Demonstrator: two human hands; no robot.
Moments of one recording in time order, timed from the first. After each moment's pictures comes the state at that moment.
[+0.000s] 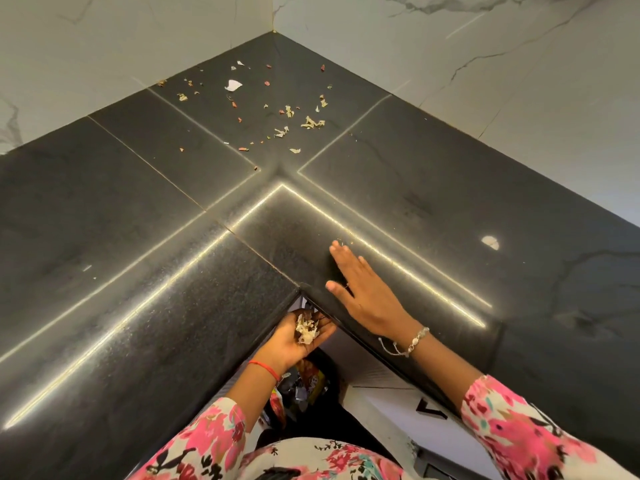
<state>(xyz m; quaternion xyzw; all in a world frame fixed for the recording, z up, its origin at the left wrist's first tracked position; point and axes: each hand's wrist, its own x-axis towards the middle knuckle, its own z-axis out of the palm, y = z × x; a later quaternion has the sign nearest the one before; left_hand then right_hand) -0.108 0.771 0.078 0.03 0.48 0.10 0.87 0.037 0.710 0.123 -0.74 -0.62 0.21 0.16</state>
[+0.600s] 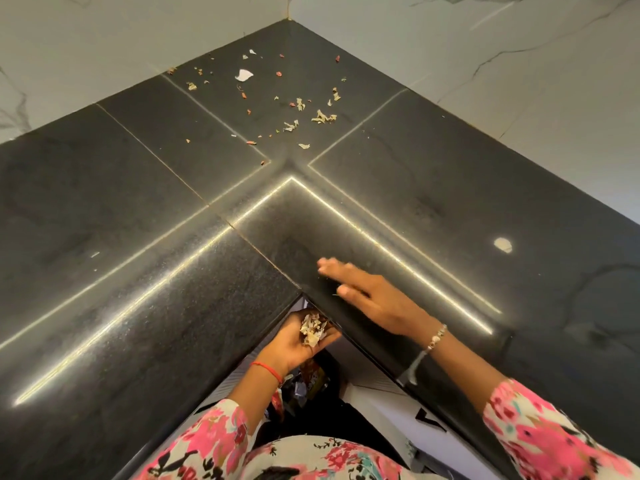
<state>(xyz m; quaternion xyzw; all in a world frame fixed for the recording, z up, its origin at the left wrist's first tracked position) -0.099 0.769 0.080 0.05 0.45 0.10 0.89 0.061 0.716 0.135 -0.62 -0.66 0.34 0.24</state>
